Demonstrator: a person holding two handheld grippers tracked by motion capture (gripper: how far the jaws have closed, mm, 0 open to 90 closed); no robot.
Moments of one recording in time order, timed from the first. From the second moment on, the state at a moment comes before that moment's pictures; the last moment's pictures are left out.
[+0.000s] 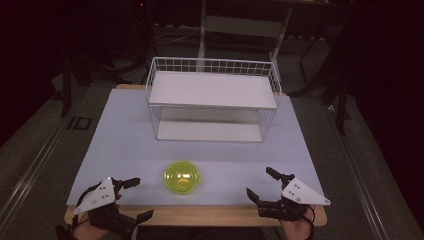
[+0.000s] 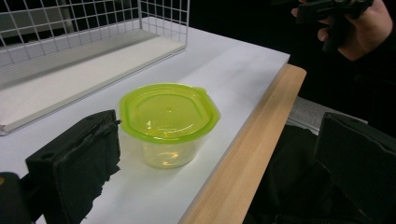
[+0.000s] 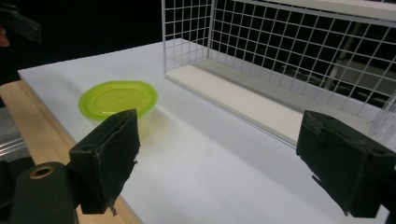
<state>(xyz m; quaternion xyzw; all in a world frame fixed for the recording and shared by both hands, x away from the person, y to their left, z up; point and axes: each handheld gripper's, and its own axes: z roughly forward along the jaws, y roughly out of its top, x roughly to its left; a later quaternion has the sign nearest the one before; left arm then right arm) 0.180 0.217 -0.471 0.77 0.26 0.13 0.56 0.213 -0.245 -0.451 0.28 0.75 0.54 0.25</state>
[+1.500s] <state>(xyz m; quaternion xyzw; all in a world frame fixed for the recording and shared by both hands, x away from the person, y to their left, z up) 0.252 0.174 -0.518 0.86 0.36 0.03 0.37 0.213 -0.241 -0.450 0.27 0.75 0.55 0.24</state>
